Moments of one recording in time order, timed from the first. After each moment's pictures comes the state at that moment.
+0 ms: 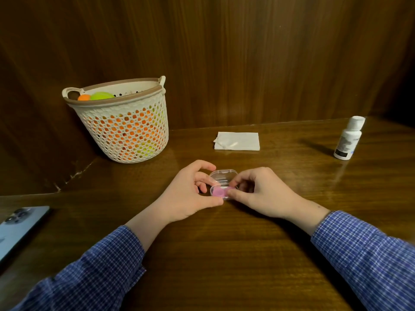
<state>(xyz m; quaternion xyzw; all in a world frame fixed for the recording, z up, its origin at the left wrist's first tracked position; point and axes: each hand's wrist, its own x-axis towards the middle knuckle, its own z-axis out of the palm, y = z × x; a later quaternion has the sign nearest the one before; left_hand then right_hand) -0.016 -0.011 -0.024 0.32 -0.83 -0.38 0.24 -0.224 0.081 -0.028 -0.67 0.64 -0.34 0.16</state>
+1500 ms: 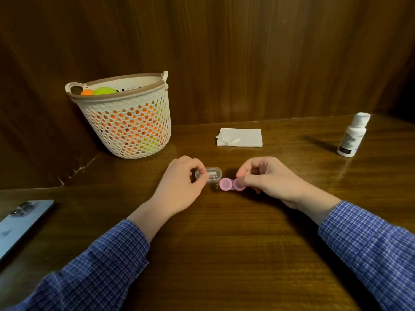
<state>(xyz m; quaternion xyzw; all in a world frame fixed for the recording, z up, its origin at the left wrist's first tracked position) -0.013 -0.012 -0.019 0.41 -0.86 -0.16 0.26 -0.236 0.080 -0.014 -0.56 0.58 -0.43 0.40</state>
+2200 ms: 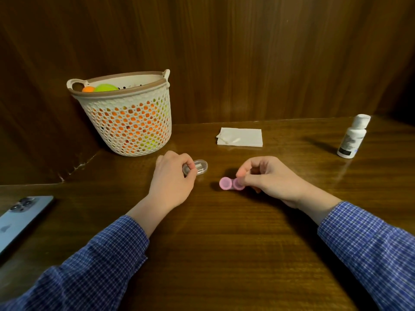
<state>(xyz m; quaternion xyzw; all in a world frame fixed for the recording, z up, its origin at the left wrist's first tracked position) -0.008 -0.017 -0.021 0.49 -0.82 -0.10 0.28 -0.239 0.078 -0.015 -0.58 0.58 -0.42 0.39</state>
